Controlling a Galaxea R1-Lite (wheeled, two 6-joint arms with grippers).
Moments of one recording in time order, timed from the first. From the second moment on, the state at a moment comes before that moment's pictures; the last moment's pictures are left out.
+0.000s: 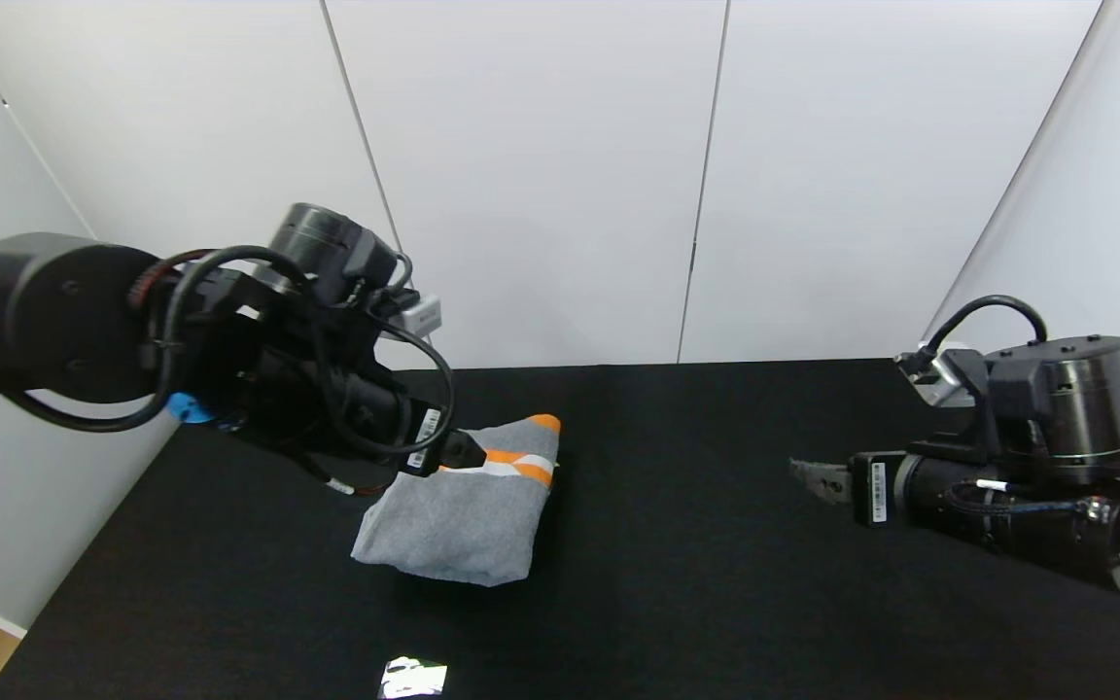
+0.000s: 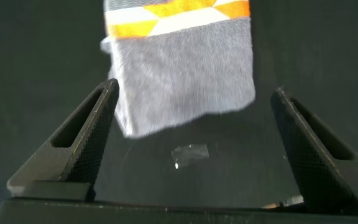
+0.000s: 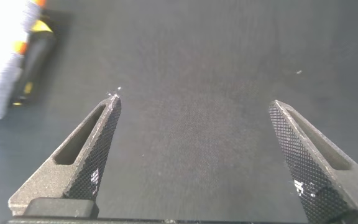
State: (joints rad) left arm -0.41 1.74 -1.37 0.46 0.09 -0.04; right arm 0.41 1.61 -0.76 -0.33 -0.14 0.24
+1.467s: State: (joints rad) left arm -0.34 0.62 -1.00 0.75 0.12 0.00; right arm 0.38 0.64 -0.75 0.41 -0.25 0.19
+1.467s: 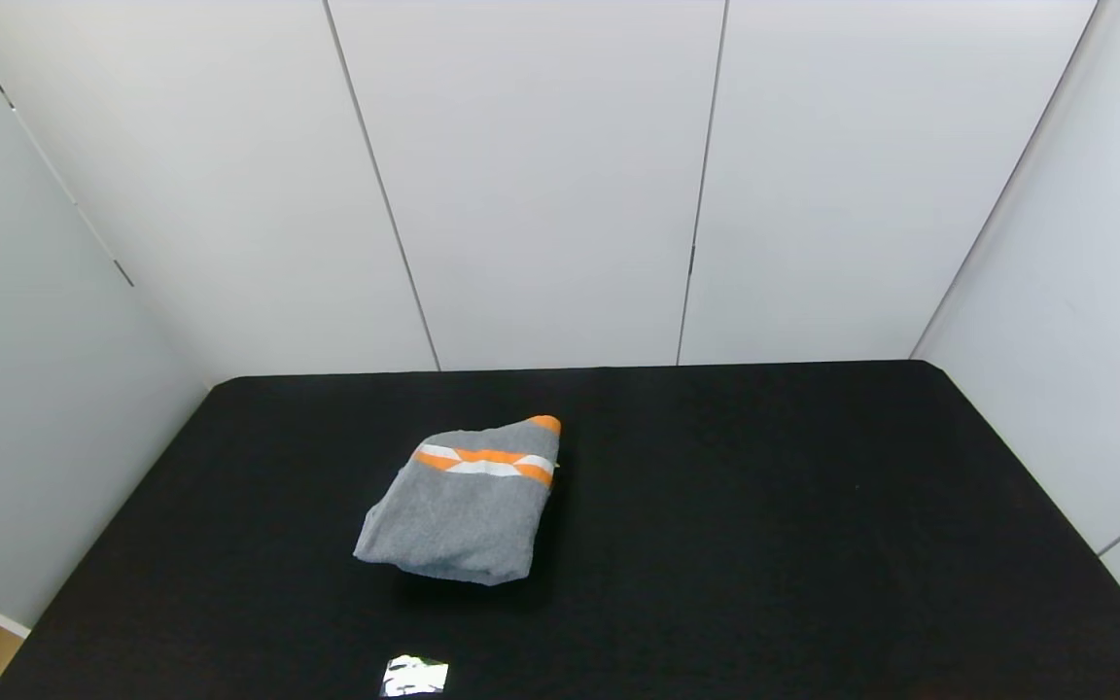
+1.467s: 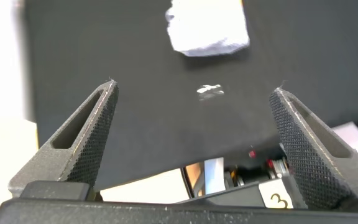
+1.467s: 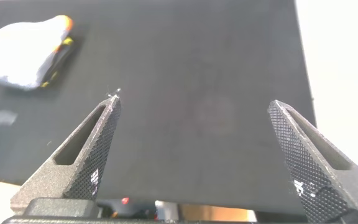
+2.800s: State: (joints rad) left arm -0.01 0.24 -1.06 0.96 0.00 -0.01; right arm -0.03 0.24 -0.69 0.54 0.01 0.14
